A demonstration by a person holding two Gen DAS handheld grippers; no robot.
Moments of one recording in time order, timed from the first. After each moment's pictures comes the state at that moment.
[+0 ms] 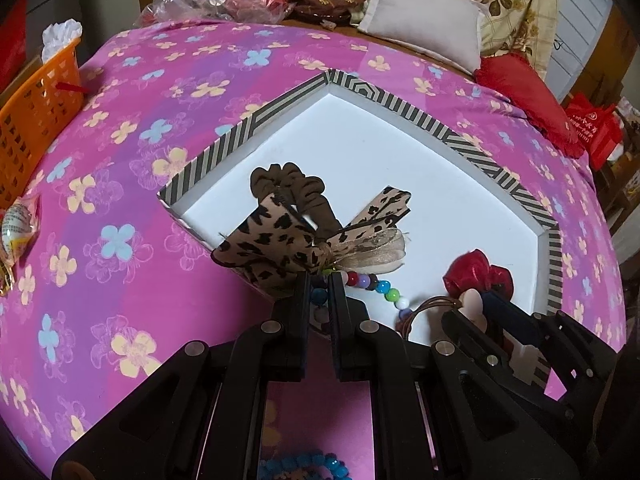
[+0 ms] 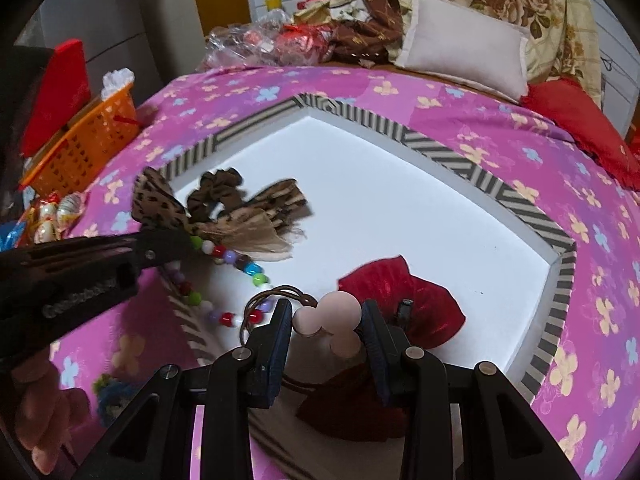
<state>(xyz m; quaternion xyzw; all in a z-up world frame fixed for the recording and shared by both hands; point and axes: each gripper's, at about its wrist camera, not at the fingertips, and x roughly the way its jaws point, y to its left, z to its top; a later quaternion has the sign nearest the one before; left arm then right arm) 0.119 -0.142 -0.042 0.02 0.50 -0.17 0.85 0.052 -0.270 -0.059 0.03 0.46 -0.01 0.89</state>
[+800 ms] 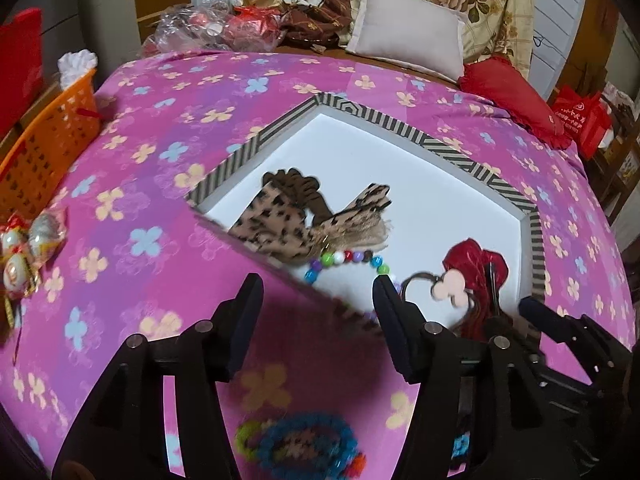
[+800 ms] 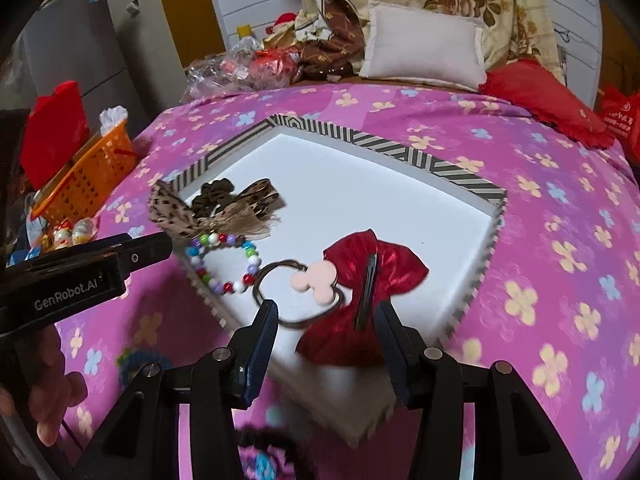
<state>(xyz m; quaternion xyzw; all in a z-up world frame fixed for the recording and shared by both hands) 0.075 -0.128 -0.016 0.04 0.46 -0.17 0.87 -0.021 -0.284 -0.029 0.08 0.42 -0.03 0.90</state>
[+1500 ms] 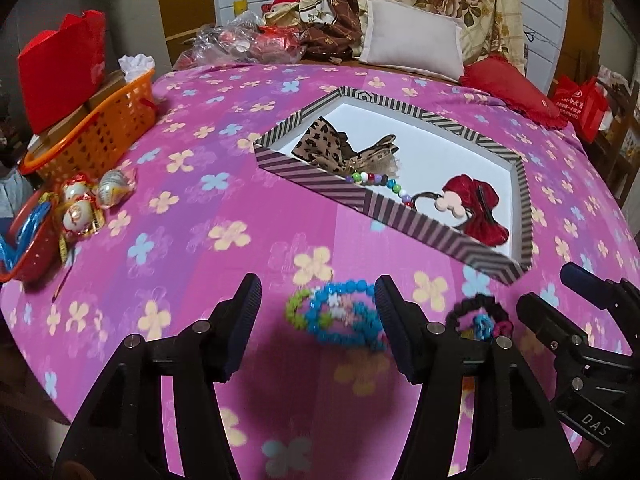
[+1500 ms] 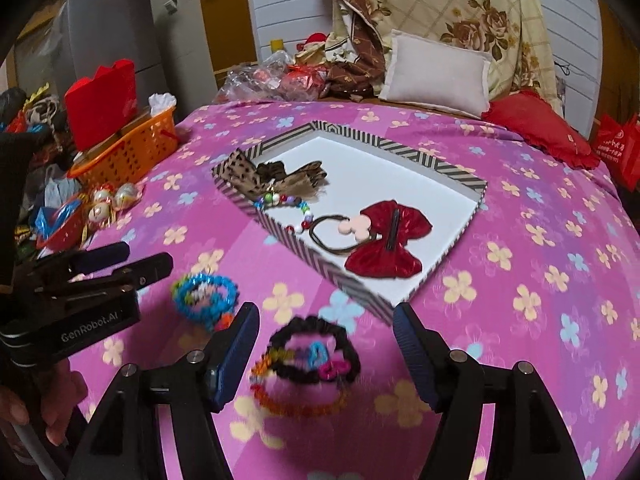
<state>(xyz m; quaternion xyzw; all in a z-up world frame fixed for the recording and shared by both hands) -0.035 -0.079 -0.010 0.07 0.42 -0.14 0.89 -0.113 -0.236 -0.014 0.04 0.39 -0.02 0.92</state>
